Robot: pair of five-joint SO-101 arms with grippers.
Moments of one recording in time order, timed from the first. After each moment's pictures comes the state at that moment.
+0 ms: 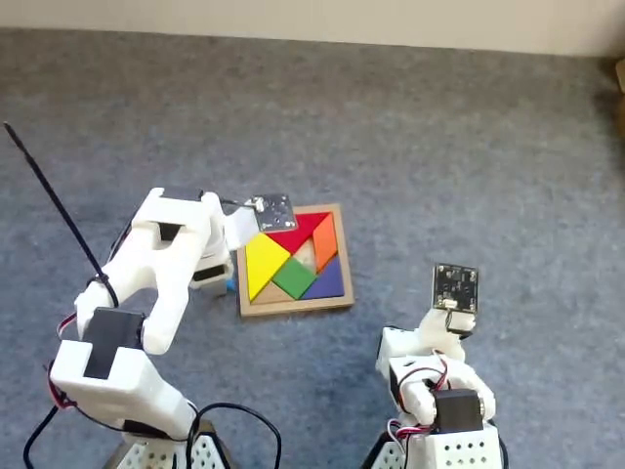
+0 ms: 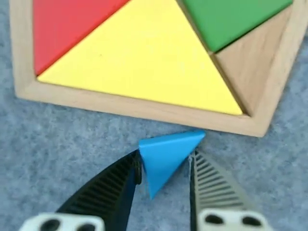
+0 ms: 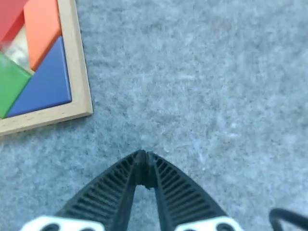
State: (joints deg) left arm -1.9 8.7 27.6 60.6 -61.5; right arm -12.0 -104.5 95.9 71.2 -10.8
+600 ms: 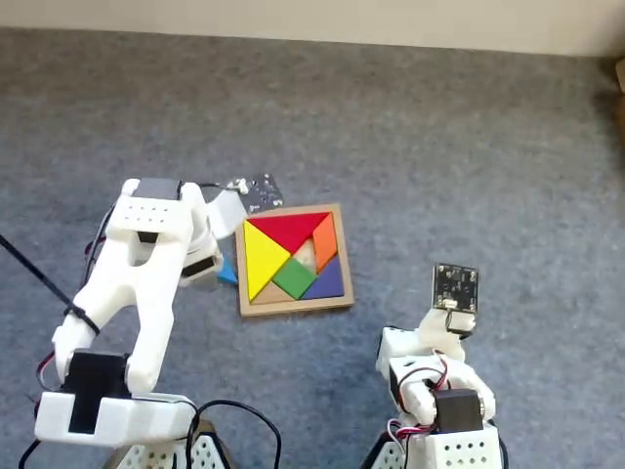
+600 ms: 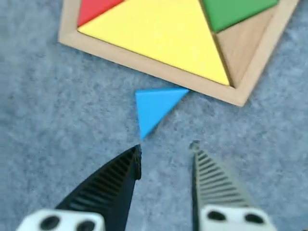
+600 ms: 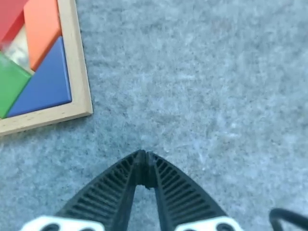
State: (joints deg) left arm -2.2 -4.9 27.6 71.9 -53.8; right arm -12.0 -104.5 95.9 71.2 -10.8
